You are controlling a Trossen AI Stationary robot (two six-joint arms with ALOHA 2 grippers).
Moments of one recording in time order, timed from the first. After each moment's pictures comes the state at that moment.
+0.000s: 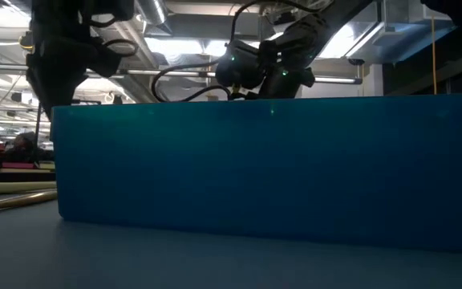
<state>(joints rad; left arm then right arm) -0.08 1.26 0.89 -1.14 -0.14 -0.90 -0.12 2.05 1.36 -0.41 0.01 -0.27</state>
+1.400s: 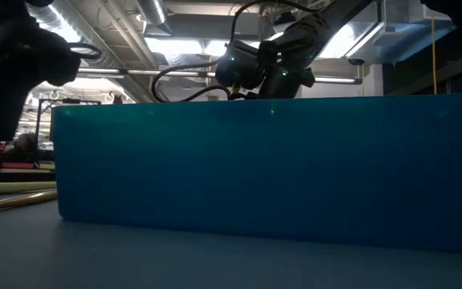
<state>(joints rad) -0.44 1.26 0.76 -0.90 -0.10 -1.57 -0.12 2.05 1.36 -0.41 0.01 -0.27</state>
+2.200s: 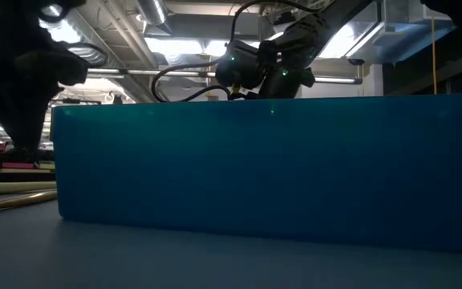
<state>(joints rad) -0.36 1.26 0.75 -1.00 -0.22 -1.48 -0.12 2.05 1.36 -0.41 0.01 -0.27</state>
